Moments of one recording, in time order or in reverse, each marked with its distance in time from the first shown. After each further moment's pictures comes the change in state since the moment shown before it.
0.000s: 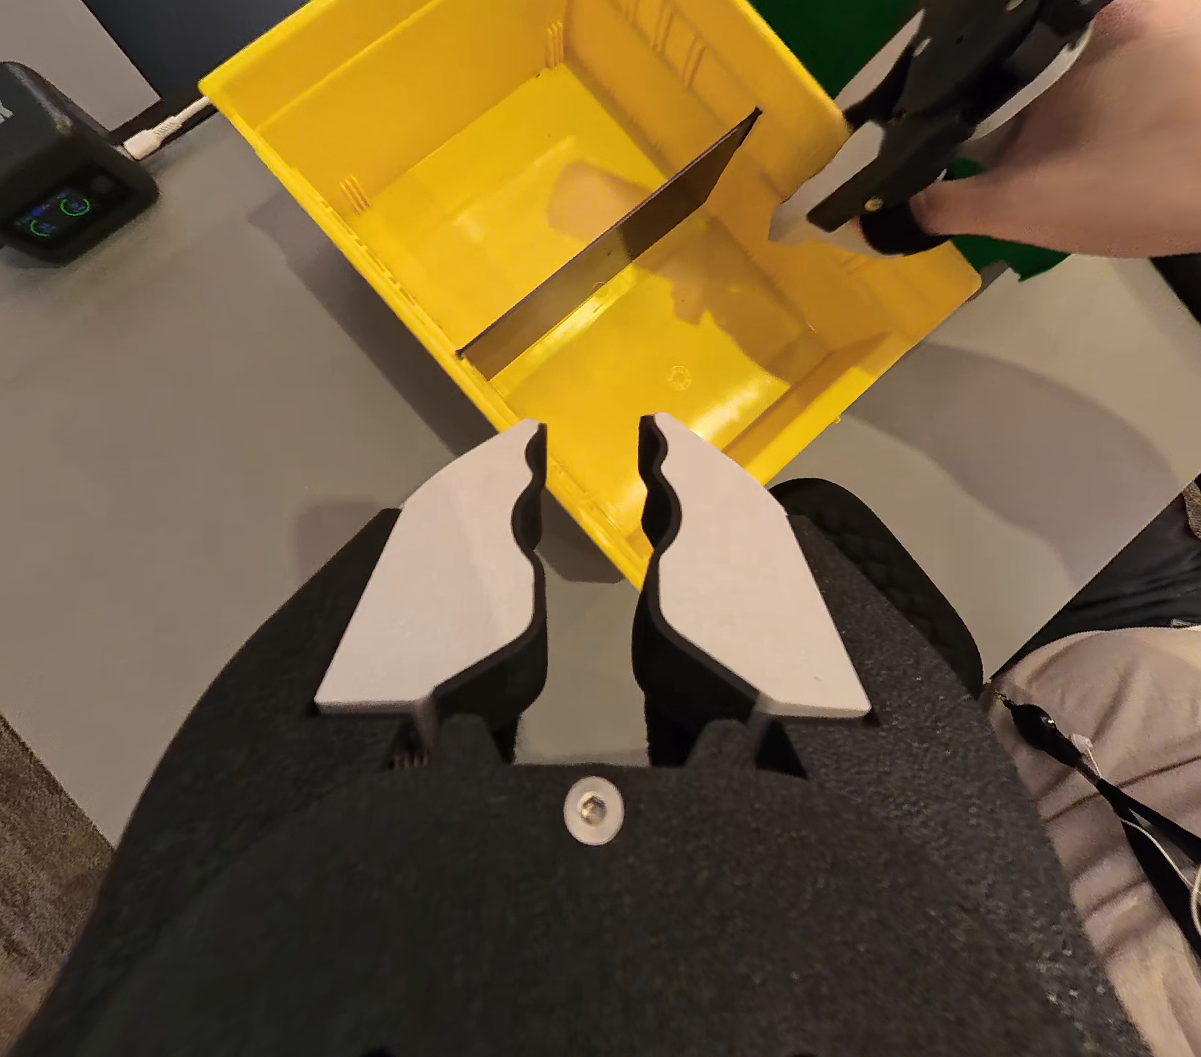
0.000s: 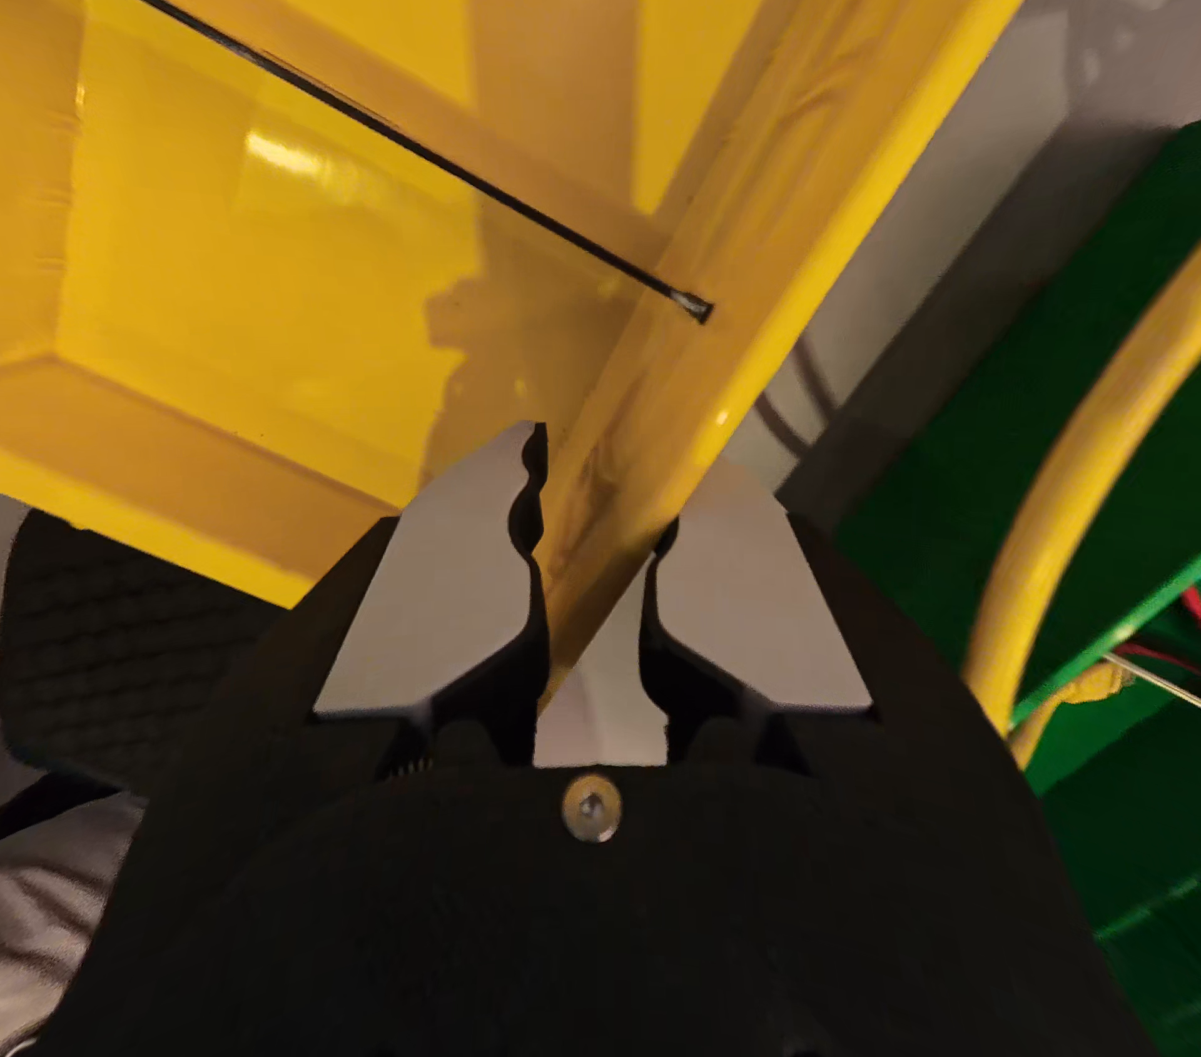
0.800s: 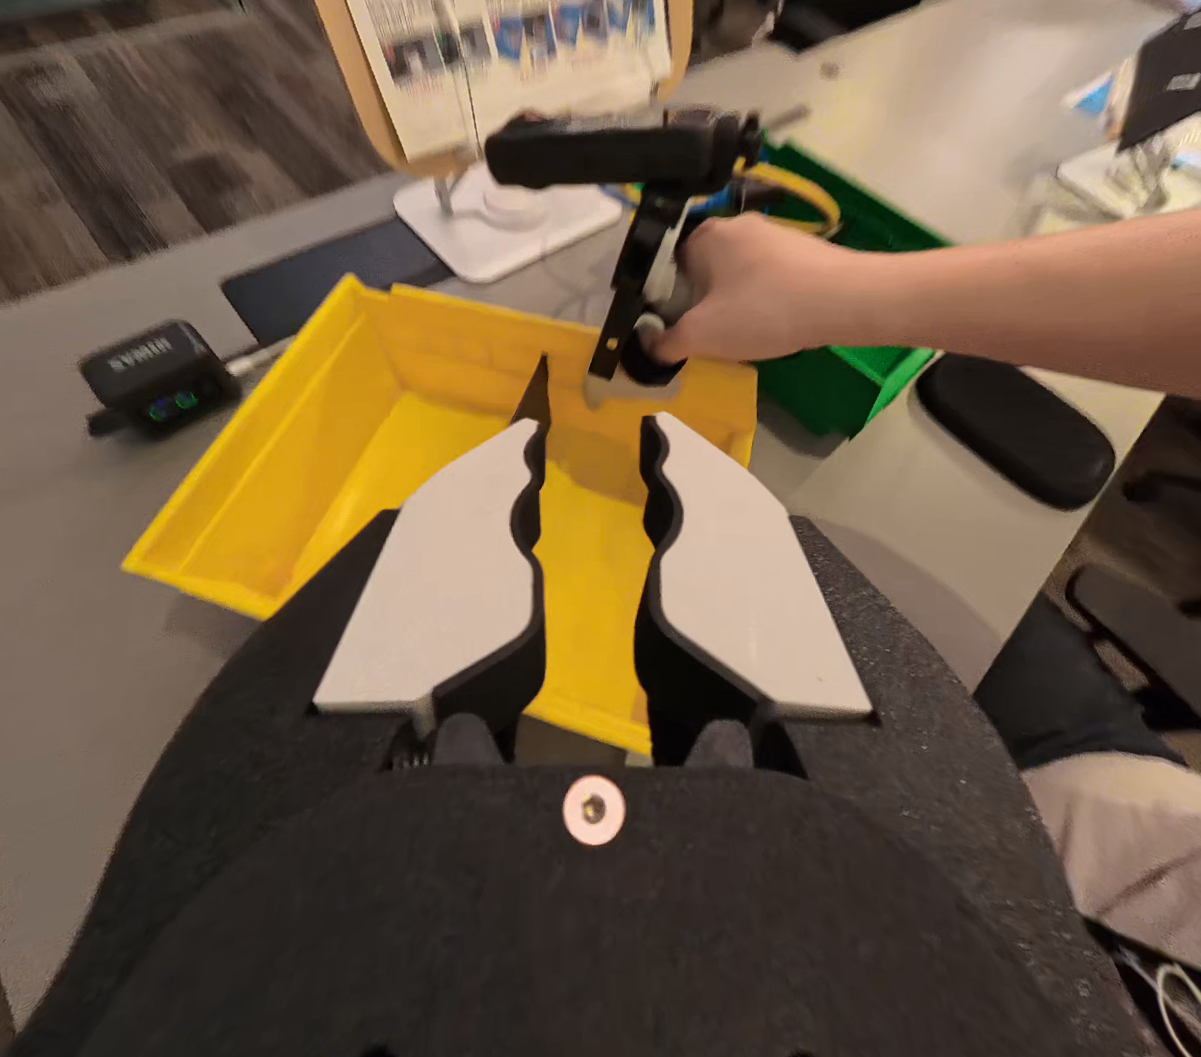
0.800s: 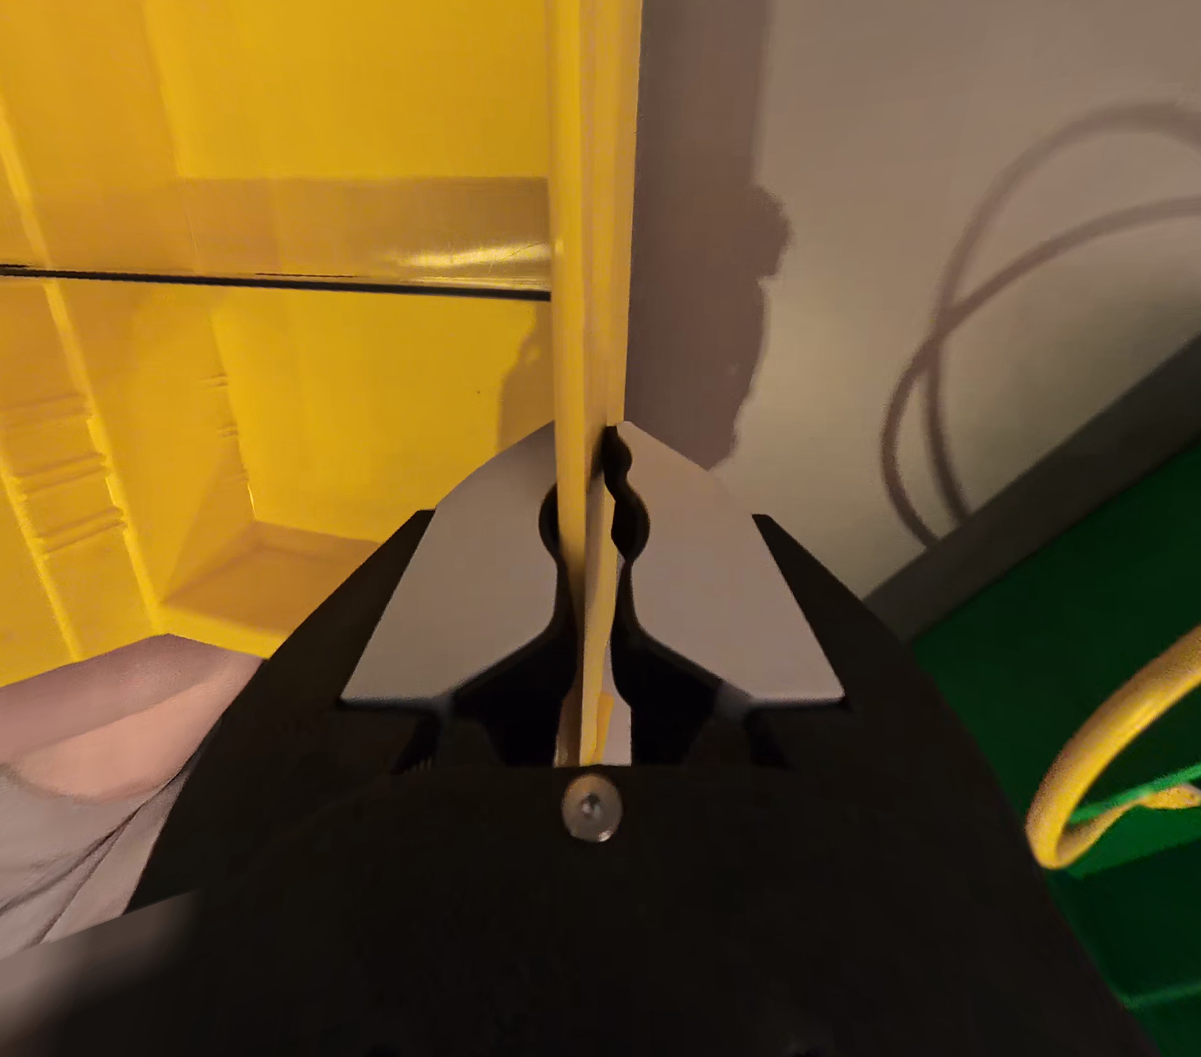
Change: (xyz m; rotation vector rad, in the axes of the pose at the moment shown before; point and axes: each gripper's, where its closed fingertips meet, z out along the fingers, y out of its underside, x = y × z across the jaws) left arm 0.035 -0.034 -0.092 0.441 0.040 0.008; right arm -0.060 -0.057 -0.025 -0.074 -0.207 0.010
